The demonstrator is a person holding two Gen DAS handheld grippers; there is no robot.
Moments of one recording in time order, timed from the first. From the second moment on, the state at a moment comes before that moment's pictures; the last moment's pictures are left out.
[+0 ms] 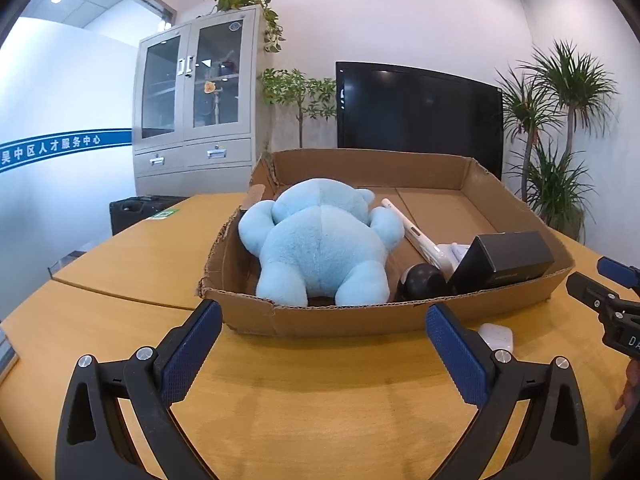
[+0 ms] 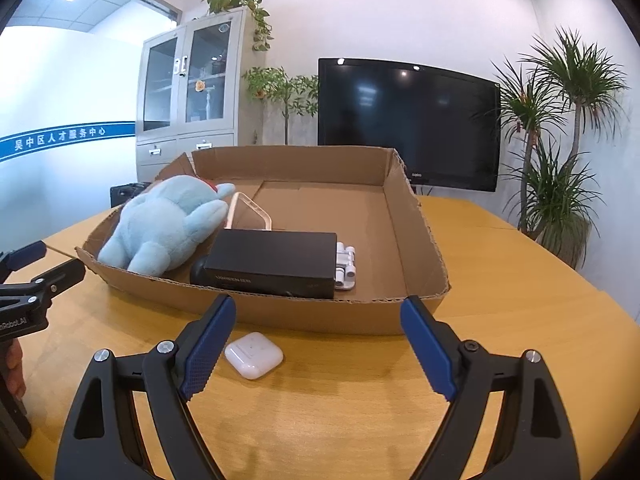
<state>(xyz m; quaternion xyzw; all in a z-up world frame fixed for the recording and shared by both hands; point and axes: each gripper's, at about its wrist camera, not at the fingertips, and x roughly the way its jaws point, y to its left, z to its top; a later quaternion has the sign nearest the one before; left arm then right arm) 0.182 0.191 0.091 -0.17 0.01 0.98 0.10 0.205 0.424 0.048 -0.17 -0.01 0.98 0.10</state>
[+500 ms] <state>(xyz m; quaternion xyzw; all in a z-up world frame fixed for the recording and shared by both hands) 0.183 0.196 0.093 -0.17 0.01 0.98 0.11 0.207 0.429 0.049 -0.16 0.01 0.98 0.09</state>
